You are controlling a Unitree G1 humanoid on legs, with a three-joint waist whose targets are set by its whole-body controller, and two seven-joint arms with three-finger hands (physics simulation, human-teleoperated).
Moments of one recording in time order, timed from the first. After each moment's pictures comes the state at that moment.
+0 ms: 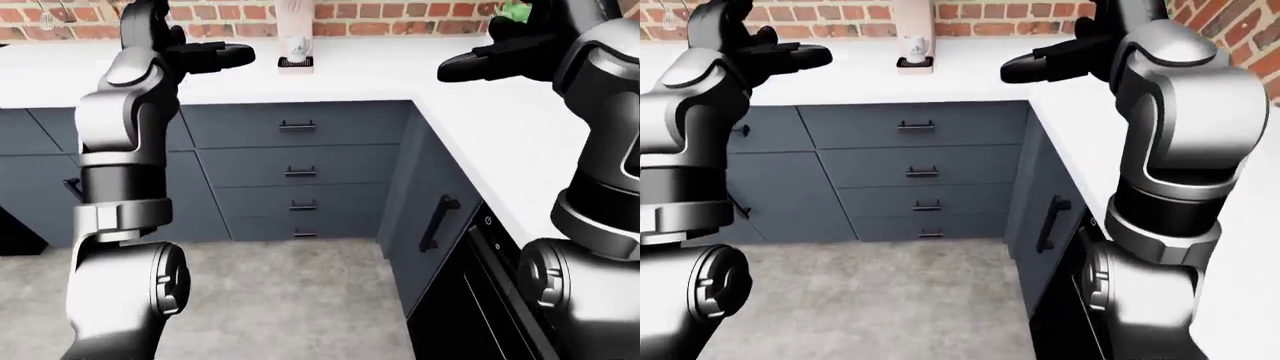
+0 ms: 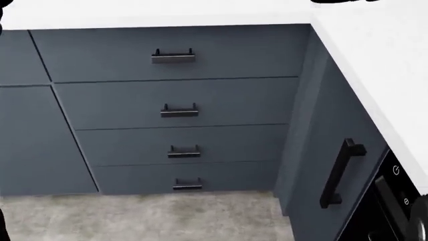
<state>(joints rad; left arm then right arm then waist) -1.20 0.43 0.19 0.50 -0.22 0.60 0.09 -1.15 -0.51 -0.18 -0.11 0.02 1.24 0.21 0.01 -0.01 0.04</state>
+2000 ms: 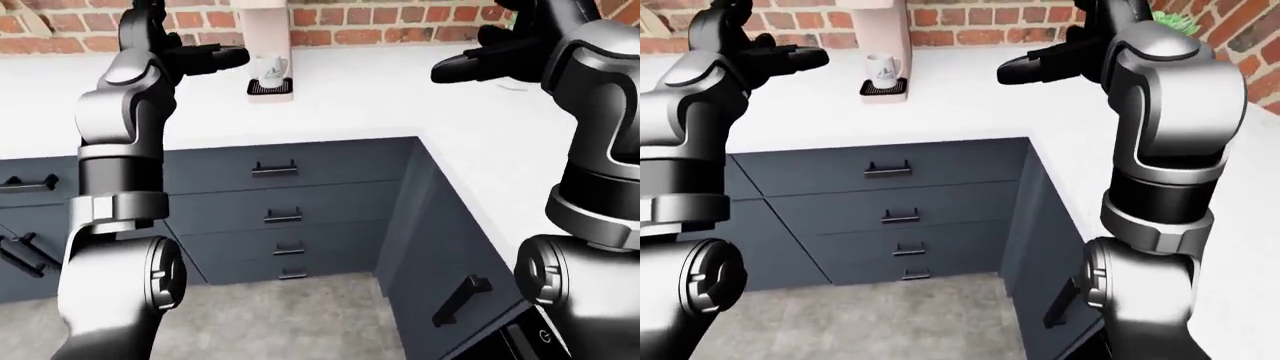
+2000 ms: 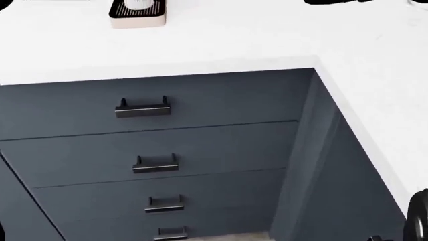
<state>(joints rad) -1.23 0.45 0.19 0.62 -0.21 0.56 0.08 -1.17 -0.50 -0.16 -0.02 0.00 1.22 0.24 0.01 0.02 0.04</state>
